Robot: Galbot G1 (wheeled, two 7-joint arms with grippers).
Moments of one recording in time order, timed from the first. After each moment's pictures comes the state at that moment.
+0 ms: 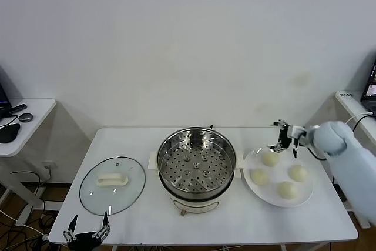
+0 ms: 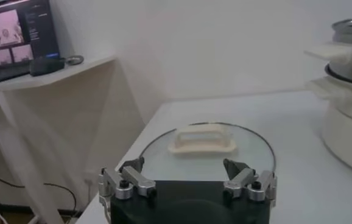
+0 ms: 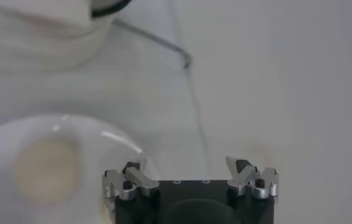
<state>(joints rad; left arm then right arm) 1.81 -1.57 -0.75 -2.07 0.01 0.08 -0.04 -0.35 0.75 -0.07 1.28 -0.36 -0.09 -0.99</state>
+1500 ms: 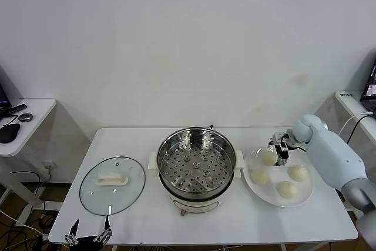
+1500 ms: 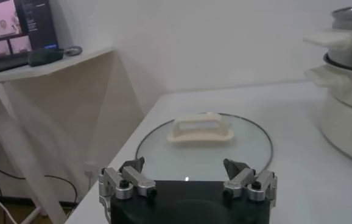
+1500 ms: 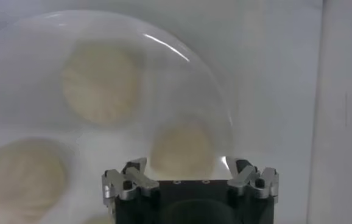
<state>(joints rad) 1.83 -1.58 -0.74 -2.05 0.02 0.08 -0.05 -0.14 0.96 -0.32 0.77 -0.53 0.11 -1.09</state>
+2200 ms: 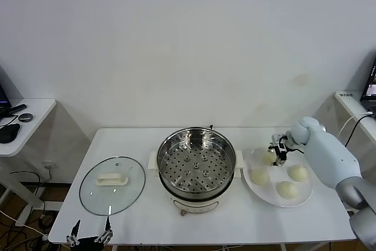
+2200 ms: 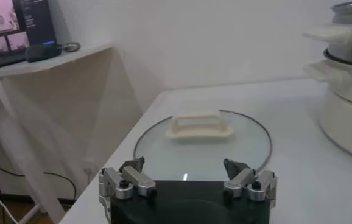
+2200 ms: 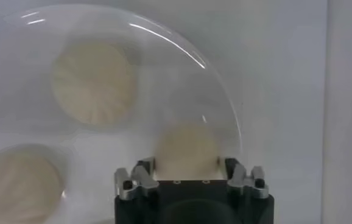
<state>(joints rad) 1.82 -1.59 -0.74 -2.04 0.02 0.08 -0.05 -0.14 0.98 -0.32 0.71 -0.51 0.11 -1.07</state>
